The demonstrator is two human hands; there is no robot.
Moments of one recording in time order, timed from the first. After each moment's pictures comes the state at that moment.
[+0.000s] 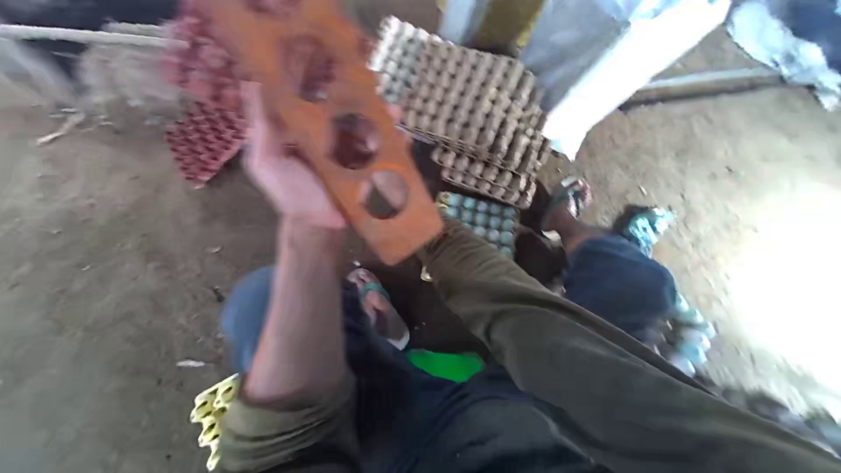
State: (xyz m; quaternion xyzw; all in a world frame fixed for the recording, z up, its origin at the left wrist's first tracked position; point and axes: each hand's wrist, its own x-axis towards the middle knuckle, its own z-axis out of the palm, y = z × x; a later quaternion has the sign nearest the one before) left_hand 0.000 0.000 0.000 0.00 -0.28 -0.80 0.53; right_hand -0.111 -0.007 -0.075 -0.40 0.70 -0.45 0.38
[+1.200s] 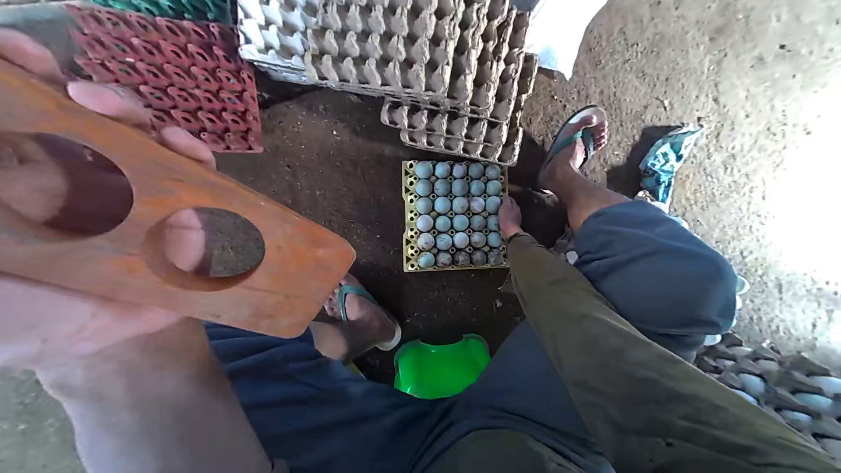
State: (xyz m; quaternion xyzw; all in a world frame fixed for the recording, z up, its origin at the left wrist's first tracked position) left_hand -0.009 -0.027 -0.041 0.13 -0.42 -0.79 0.43; right_hand -0.413 0.230 -0.370 0.00 0.91 -0.29 0.30
